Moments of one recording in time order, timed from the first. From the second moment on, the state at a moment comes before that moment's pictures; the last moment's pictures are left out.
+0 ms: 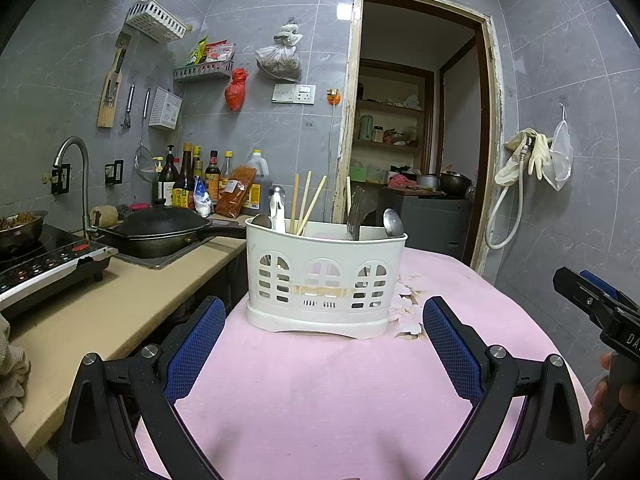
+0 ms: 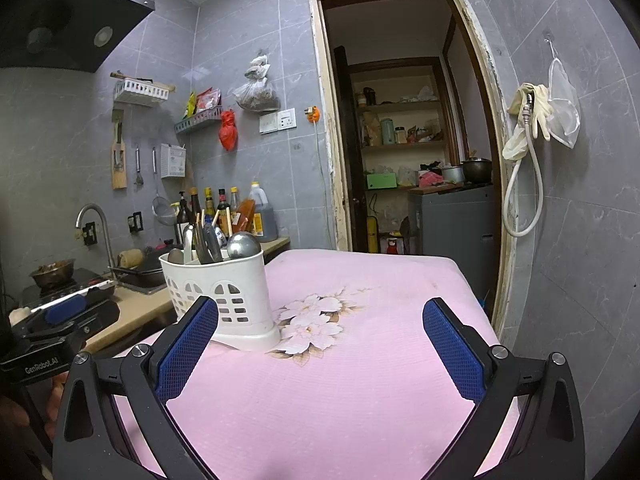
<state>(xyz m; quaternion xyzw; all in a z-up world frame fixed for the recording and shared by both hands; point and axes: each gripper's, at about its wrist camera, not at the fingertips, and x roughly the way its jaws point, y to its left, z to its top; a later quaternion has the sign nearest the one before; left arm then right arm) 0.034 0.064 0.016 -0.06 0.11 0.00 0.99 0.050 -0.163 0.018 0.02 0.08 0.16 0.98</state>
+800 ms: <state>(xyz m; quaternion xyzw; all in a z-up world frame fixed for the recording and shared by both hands) 0.033 0.064 0.014 -0.06 0.11 0.00 0.99 0.050 -0.163 0.016 0.02 0.09 0.16 0.98</state>
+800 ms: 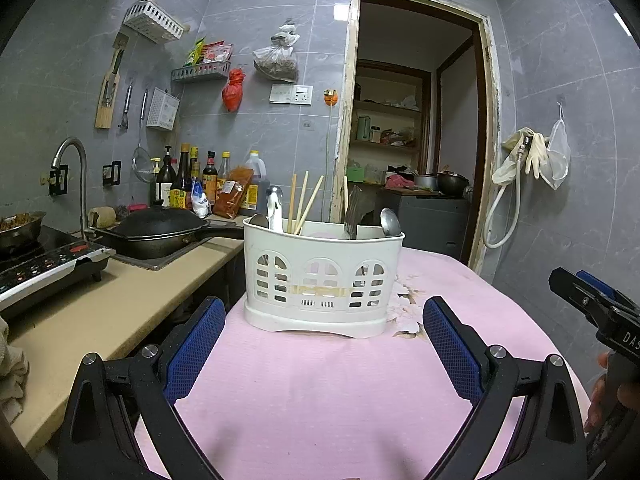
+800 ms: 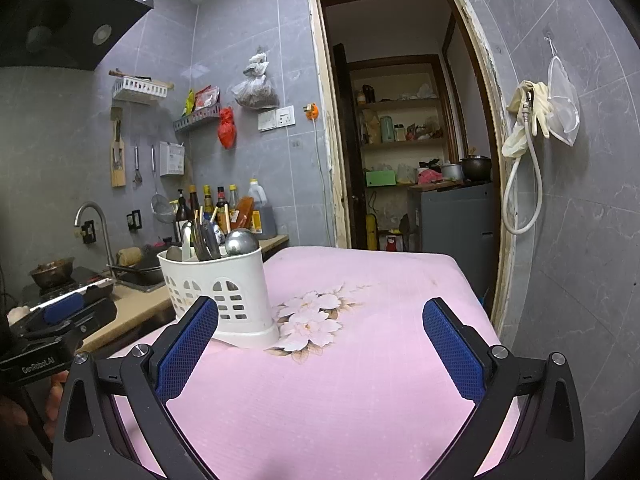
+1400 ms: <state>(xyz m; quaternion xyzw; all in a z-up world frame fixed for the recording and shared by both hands) 0.033 0.068 0.011 -0.08 0.11 0.01 0.99 0.050 -0.162 0.018 0.02 0.09 0.16 0.98</state>
